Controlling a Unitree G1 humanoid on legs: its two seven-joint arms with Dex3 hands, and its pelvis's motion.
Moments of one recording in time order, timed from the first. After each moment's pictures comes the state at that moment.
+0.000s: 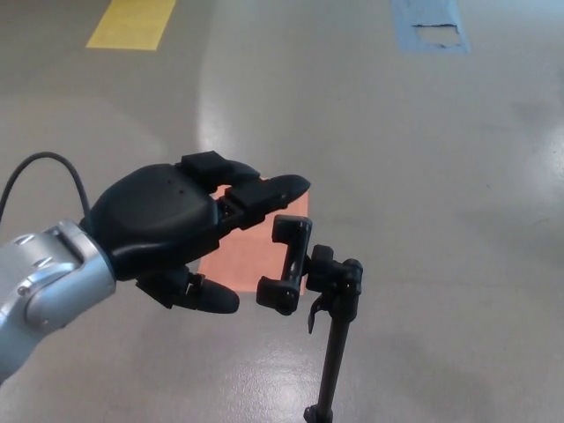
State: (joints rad) left_arm -0.46 0.72 -0.32 0.01 0.64 -0.48 -0.23; right_arm -0.30 -0.47 0.18 1.31 -0.29 -0.10 0.24
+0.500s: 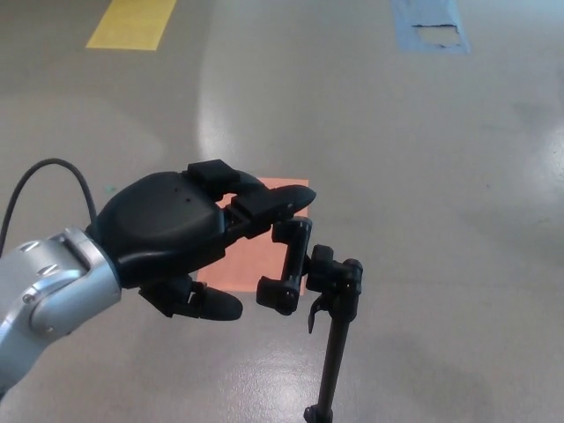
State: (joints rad) left_arm -0.43 0.71 -0.31 -0.02 0.65 -0.46 -0.26; right_arm -0.30 -0.47 0.17 1.31 -0.29 -0.10 0.25
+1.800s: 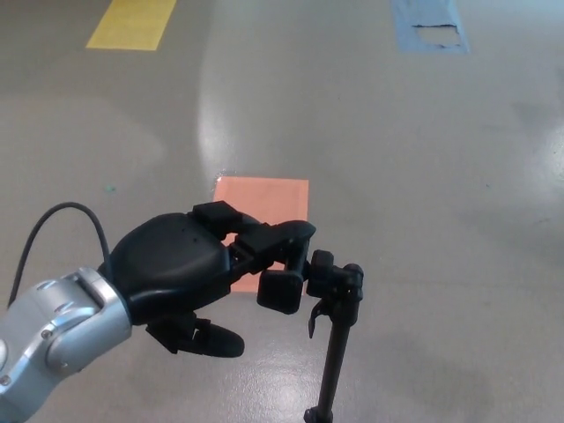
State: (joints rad) left_arm -0.35 0.67 -0.35 0.01 0.70 -0.46 -0.22; right_arm -0.33 -0.48 0.16 1.31 -0.29 -0.10 0.26
